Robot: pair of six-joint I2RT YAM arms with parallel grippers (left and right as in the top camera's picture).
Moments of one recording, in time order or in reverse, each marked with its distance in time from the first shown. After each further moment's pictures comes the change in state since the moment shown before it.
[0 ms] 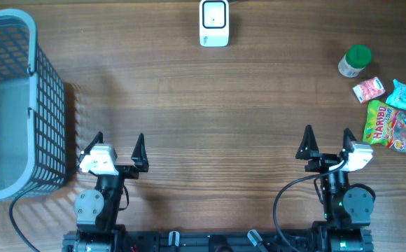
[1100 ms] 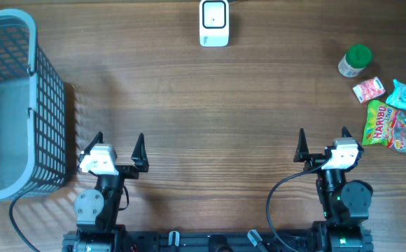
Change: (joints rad) left arm 0.000 0.000 0.000 0.000 0.000 0.000; right arm 0.000 0.074 0.000 -0.006 -0.028 -0.269
